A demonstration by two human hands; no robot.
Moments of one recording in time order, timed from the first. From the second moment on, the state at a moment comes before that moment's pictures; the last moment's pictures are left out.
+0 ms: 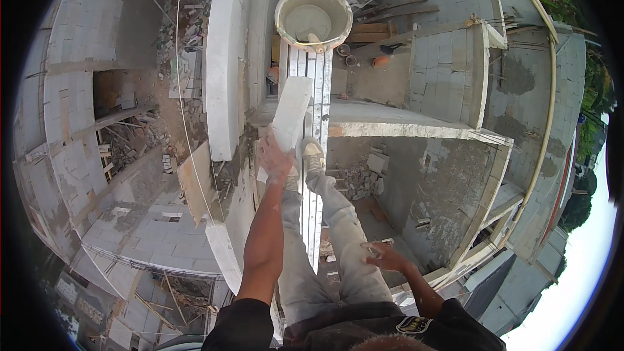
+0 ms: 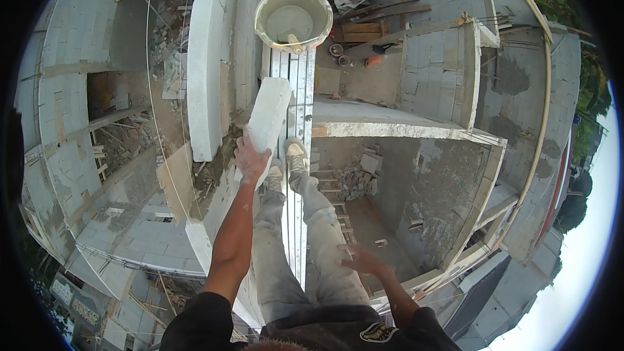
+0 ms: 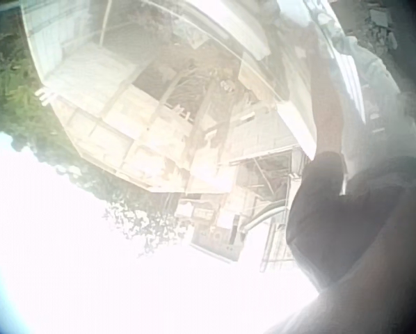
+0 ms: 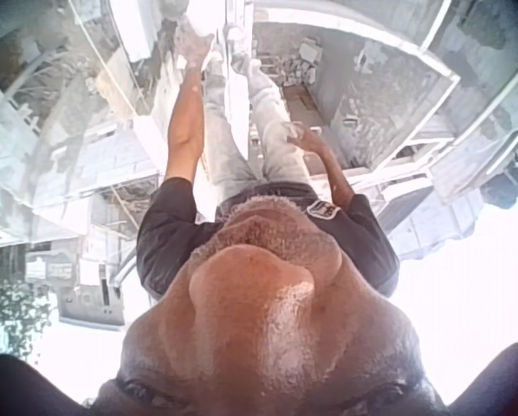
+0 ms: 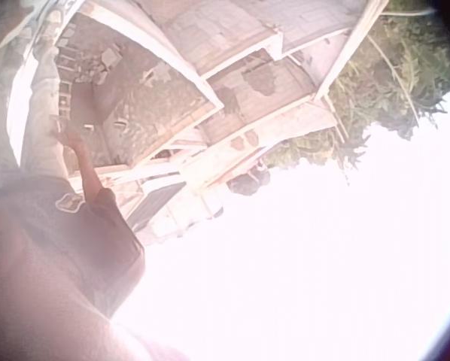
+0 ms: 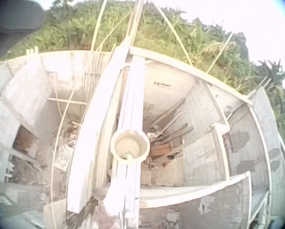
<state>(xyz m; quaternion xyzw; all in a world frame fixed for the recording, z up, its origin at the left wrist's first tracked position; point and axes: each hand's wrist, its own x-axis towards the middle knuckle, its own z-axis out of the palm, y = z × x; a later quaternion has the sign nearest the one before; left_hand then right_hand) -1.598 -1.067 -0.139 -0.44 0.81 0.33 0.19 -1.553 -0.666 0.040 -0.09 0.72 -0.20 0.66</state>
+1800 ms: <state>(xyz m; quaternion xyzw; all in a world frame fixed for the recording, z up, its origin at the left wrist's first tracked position) -1.614 -1.070 -0.171 -0.26 0.91 0.32 0.00 -1.788 -1.024 -0.193 0.01 0.78 -0.18 0.60</state>
